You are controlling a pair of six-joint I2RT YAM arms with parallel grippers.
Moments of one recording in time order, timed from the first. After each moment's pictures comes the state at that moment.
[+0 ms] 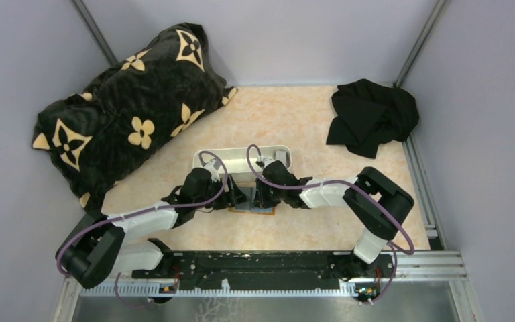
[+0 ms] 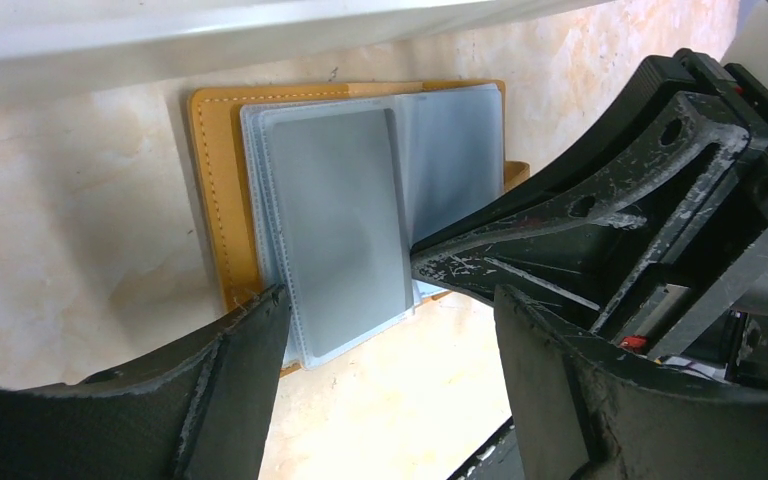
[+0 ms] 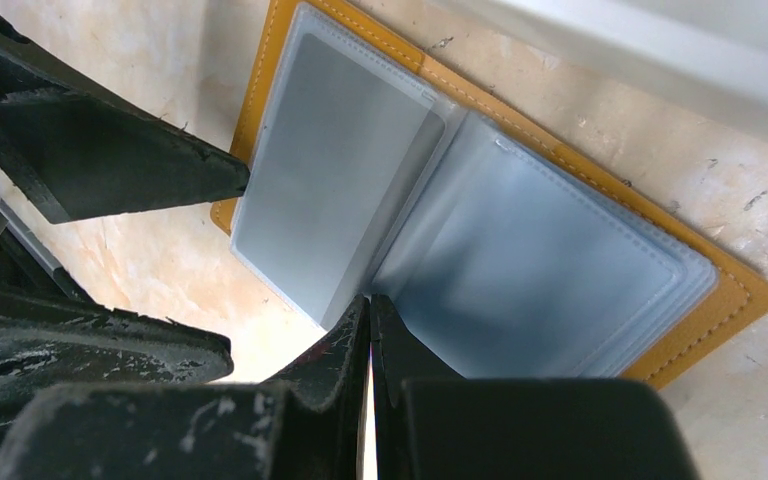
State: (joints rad) left arm -0.64 1.22 0.35 0.26 0.21 -0.79; right arm 0.89 1.66 0.74 0.13 -0.17 0.64
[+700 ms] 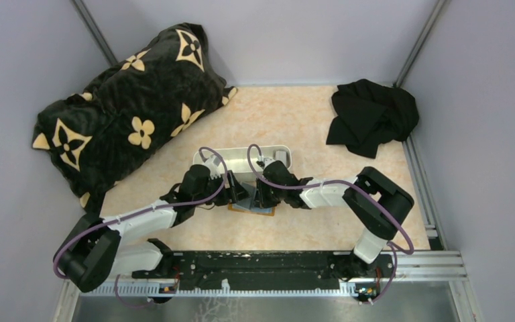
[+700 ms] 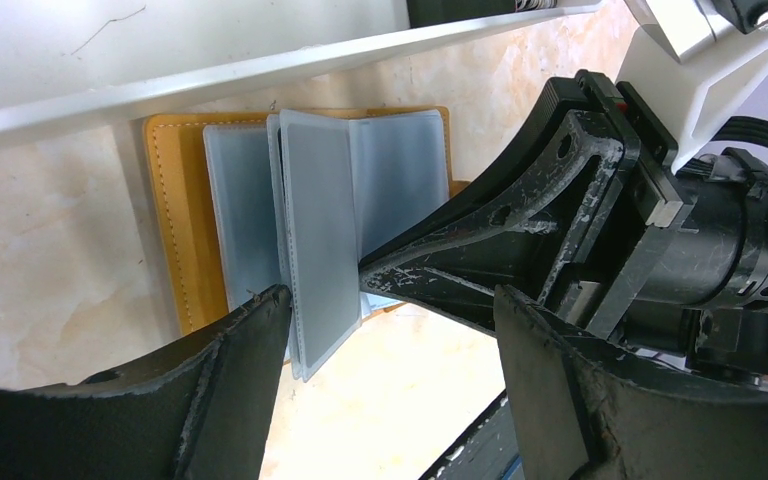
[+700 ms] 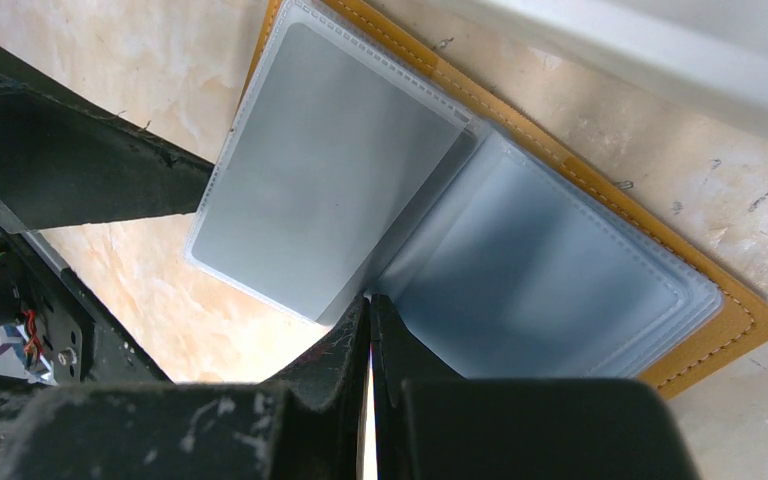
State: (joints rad) left arm -0.64 1.19 0.38 0.26 0.24 -0.80; right arm 0.88 1.66 0.73 0.15 -0.18 0.65
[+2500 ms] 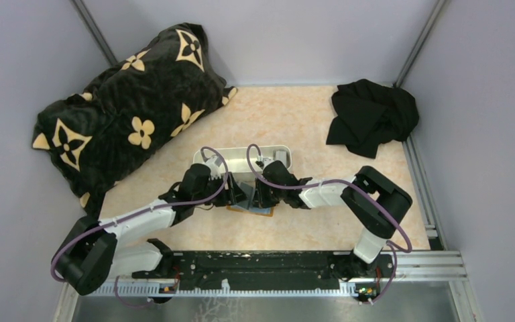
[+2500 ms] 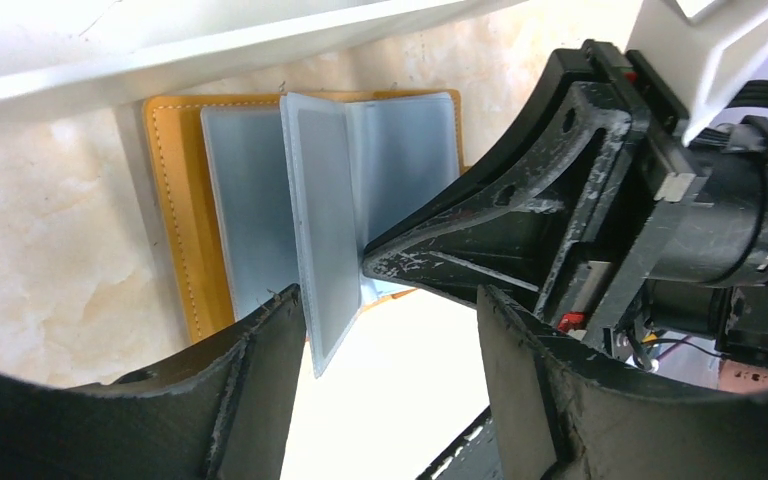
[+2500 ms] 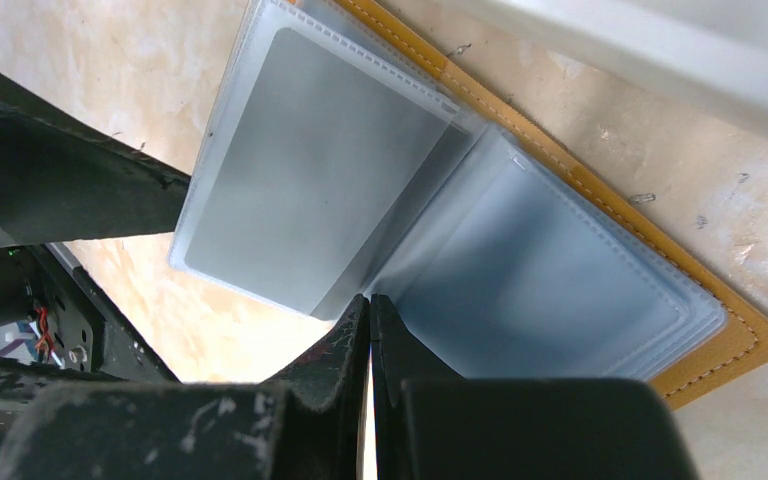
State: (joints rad) left arm -0.64 1.18 0.41 0.16 0.25 -0.73; right arm 0.88 1.68 0.73 0.18 -0.20 0.66
